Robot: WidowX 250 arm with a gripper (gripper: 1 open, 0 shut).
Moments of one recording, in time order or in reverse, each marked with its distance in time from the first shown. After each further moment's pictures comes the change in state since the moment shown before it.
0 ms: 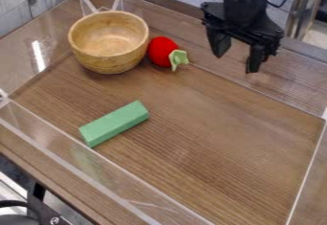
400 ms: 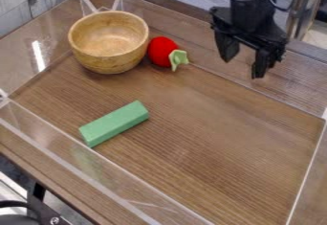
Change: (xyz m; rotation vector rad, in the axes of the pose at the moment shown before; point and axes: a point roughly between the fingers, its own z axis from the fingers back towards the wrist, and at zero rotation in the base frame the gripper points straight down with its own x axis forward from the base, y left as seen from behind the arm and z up) arm 0.002 -0.014 -0.011 -0.044 0.024 -0.098
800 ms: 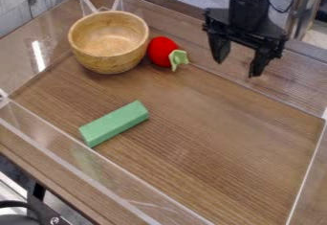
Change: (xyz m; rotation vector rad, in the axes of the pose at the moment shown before) arm -0.002 0.000 0.008 0.060 0.030 0.182
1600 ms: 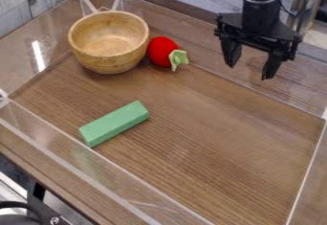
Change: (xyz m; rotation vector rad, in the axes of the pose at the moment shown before) arm 0.007 -0.011 -0.018 -0.019 0.032 0.018
